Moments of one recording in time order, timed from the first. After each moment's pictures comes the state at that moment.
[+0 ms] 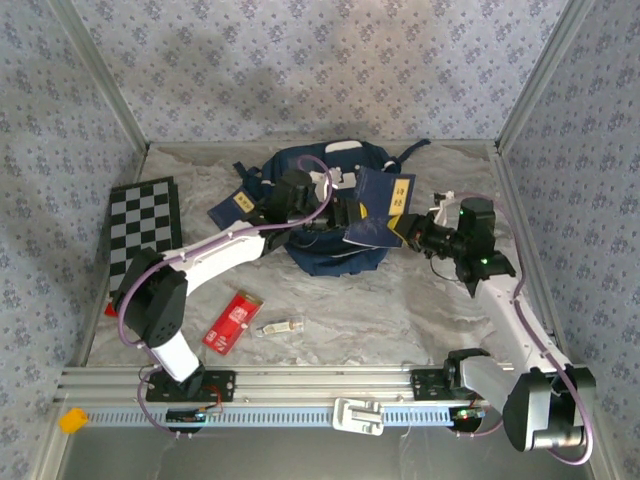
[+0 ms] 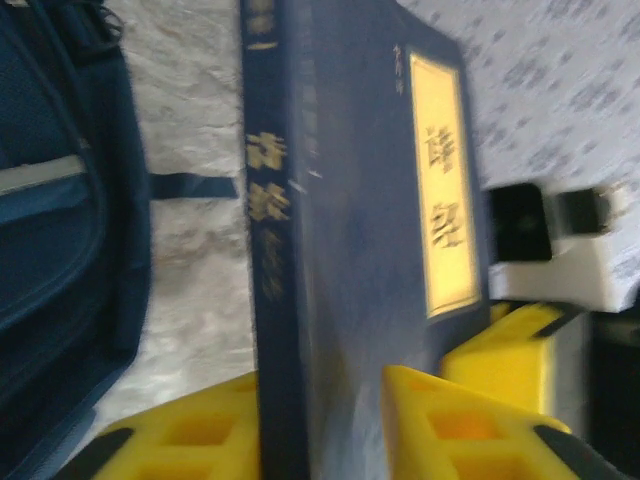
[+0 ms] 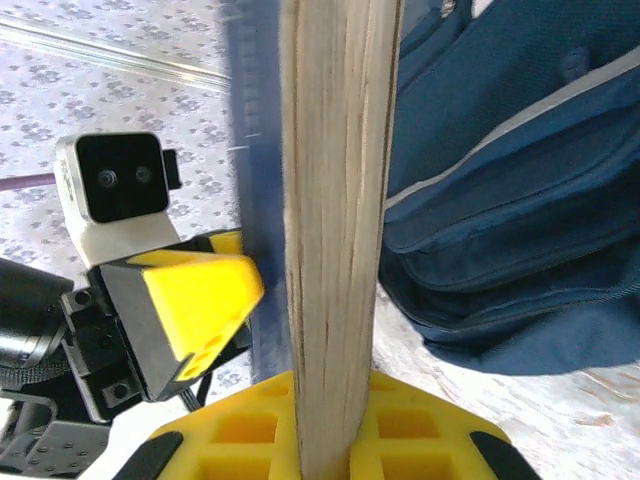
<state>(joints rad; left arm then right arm) -0.73 1.67 1.22 0.05 0.51 -0.86 0.08 1.01 0.73 -0.18 -0.80 0.91</state>
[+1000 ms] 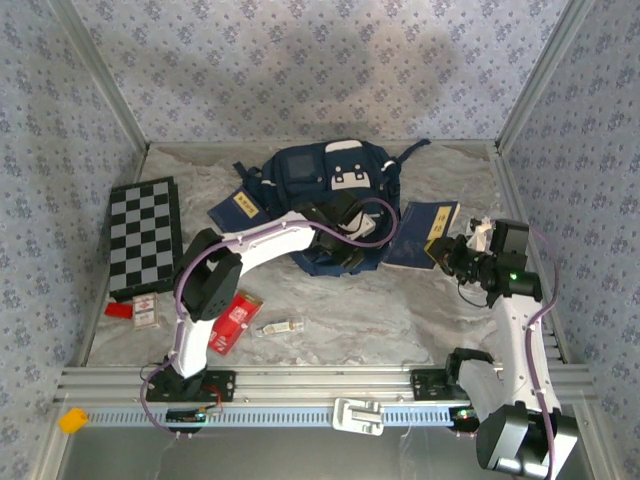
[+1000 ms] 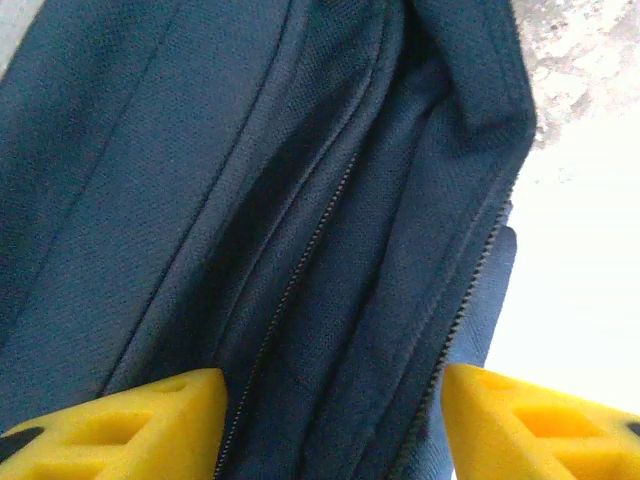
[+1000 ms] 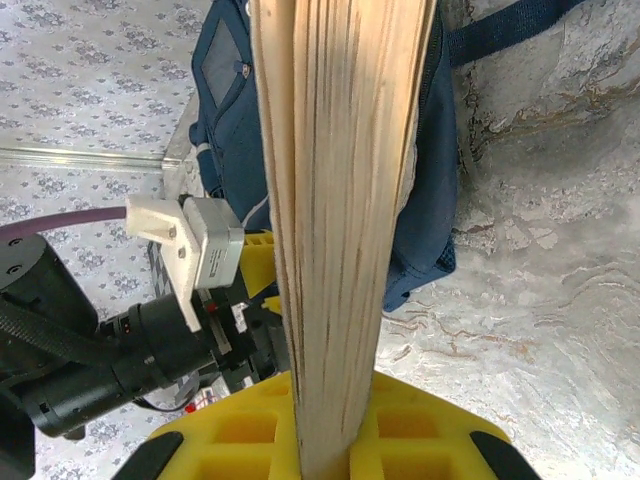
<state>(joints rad) -0.87 2.02 1.58 -0.66 0.03 0.06 -0.19 0.86 0.73 -0.66 -0.74 0.66</state>
